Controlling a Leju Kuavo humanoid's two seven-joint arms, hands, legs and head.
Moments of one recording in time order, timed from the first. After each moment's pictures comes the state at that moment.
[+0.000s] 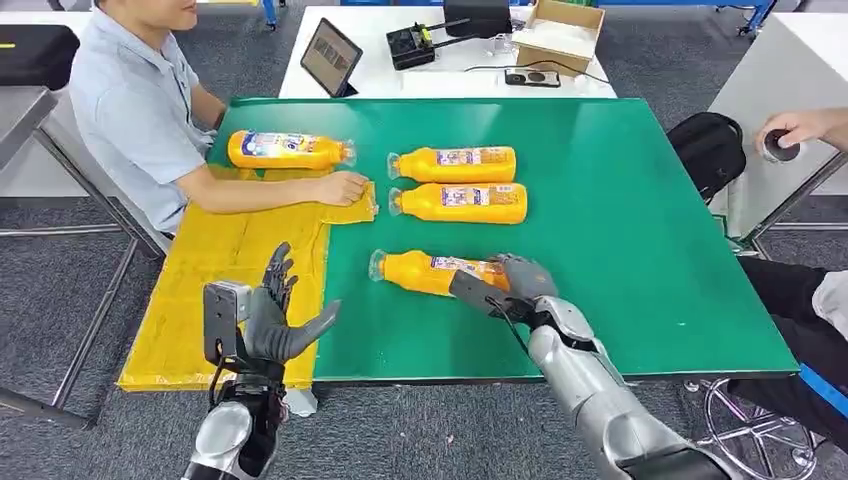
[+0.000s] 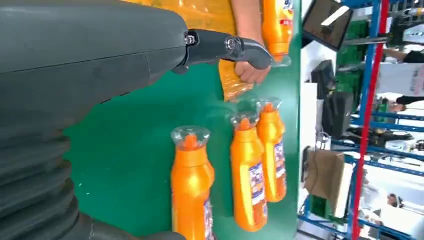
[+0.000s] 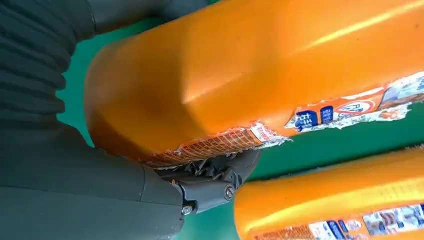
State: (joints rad) left arm -0.06 -0.19 -0.28 -1.47 -0.04 0.19 -0.22; right arm -0.56 0.01 0.25 -0.58 0.84 -0.05 0.08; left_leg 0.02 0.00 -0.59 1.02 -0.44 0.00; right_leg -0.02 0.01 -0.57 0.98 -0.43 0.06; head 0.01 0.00
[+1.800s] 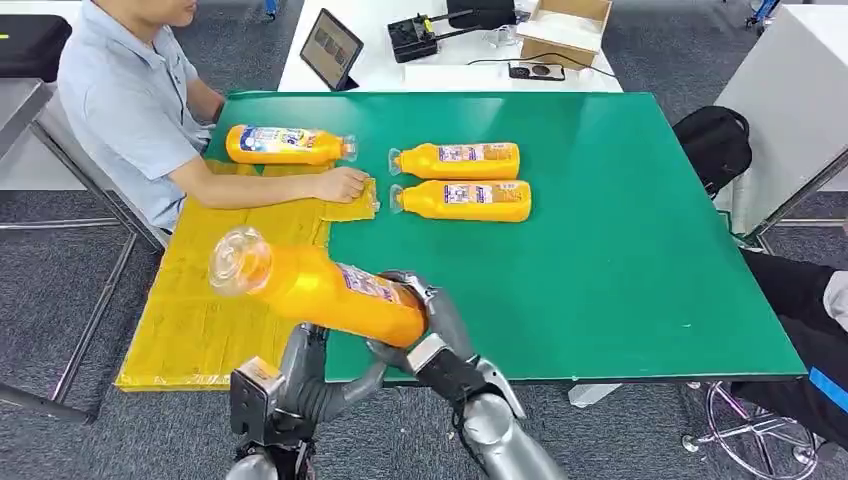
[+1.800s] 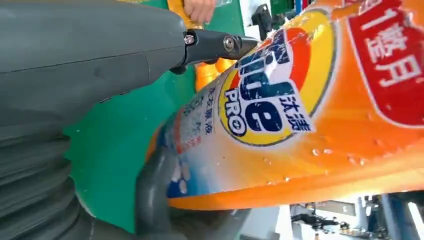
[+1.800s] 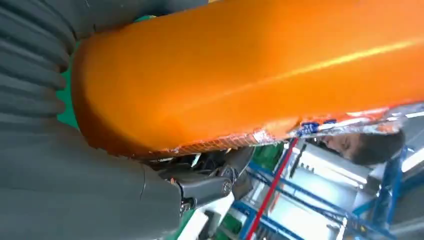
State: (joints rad) left arm 0.09 -0.17 -0.48 -1.58 -0.12 0.11 -0.46; right arm -0.18 0.21 0.42 -1.20 0.30 -0.12 -0.48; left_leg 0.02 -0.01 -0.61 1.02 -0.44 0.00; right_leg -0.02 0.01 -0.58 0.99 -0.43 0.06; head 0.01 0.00
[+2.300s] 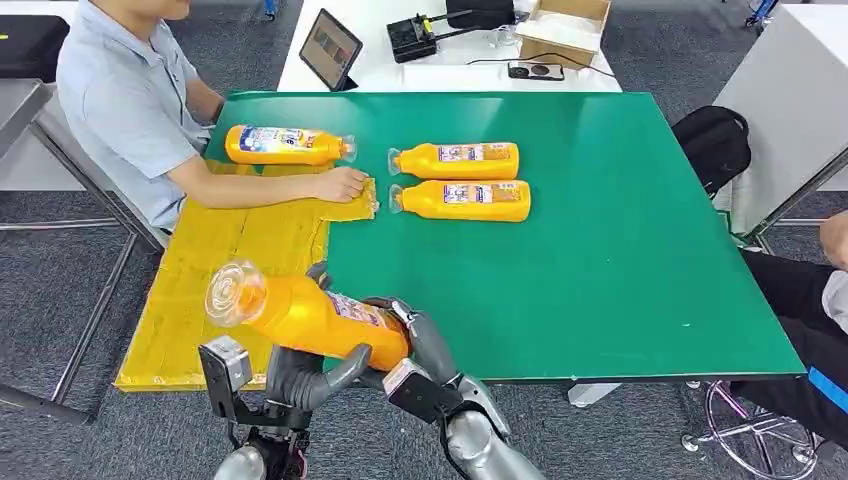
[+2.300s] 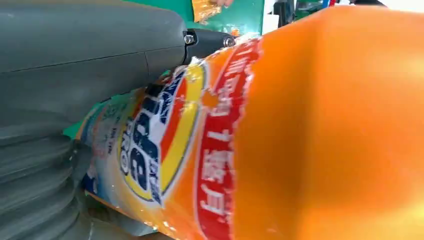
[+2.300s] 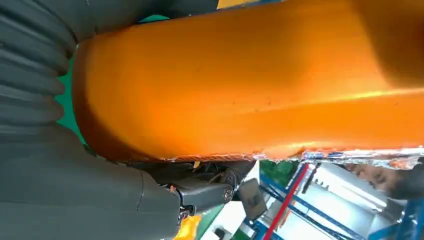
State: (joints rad) left arm 0.08 -0.18 -0.45 -1.60 0.10 0.07 -0.42; right arm -0.19 0.21 0.48 -1.04 0.33 -0.21 -0.52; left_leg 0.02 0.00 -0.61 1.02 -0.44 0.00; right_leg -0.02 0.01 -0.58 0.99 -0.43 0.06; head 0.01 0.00
